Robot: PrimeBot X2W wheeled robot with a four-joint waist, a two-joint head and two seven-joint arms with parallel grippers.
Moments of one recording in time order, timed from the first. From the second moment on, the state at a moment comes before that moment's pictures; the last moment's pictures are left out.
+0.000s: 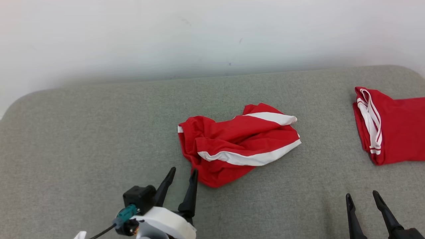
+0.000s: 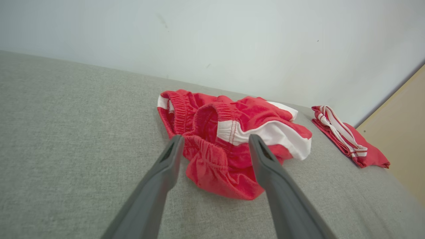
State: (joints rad) left arm -0.28 0.06 -0.42 0.40 -0.46 0.00 -0.26; right arm 0.02 -0.05 -0.04 0.20 0.06 0.13 -0.26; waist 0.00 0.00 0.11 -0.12
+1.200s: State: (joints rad) left arm -0.48 0.18 -0.53 0.48 -0.50 -0.12 -0.03; right arm 0.02 -0.05 -0.01 0.20 0.08 0.13 -0.26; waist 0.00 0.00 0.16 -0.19
